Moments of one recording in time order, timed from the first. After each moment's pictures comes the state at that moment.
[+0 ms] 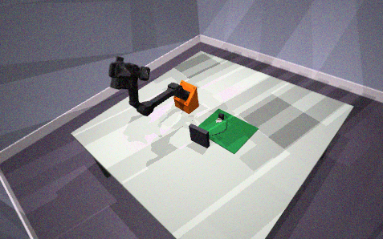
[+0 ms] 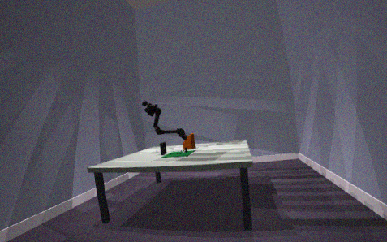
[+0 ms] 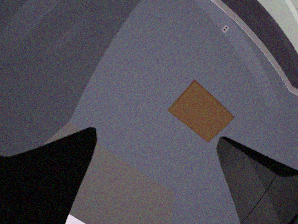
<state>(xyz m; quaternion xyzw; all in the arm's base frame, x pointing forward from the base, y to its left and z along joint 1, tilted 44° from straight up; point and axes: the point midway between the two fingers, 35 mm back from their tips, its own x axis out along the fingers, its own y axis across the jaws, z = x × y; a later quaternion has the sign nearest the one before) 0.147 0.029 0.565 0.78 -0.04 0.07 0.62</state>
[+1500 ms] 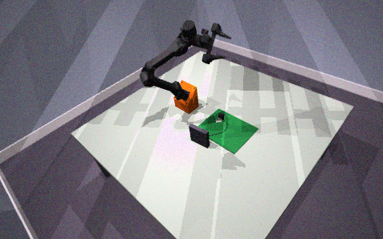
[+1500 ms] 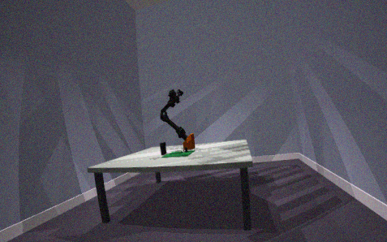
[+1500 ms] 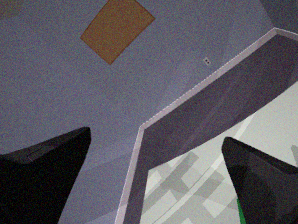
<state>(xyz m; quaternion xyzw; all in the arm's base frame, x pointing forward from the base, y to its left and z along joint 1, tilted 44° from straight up) 0.310 0.297 0.298 0.04 0.13 0.05 0.99</state>
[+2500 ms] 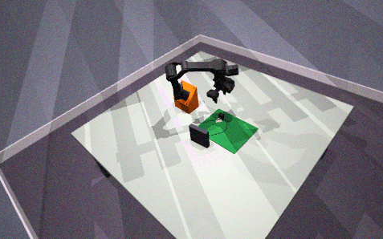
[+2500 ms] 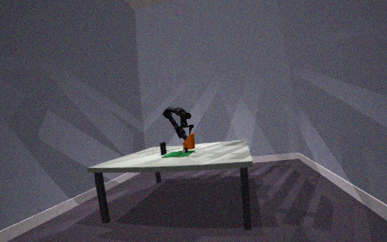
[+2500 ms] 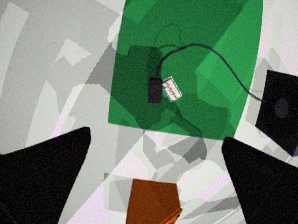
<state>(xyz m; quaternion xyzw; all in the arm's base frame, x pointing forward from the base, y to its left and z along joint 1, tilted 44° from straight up) 0.258 0.097 0.029 -0.28 0.66 -0.23 0.65</state>
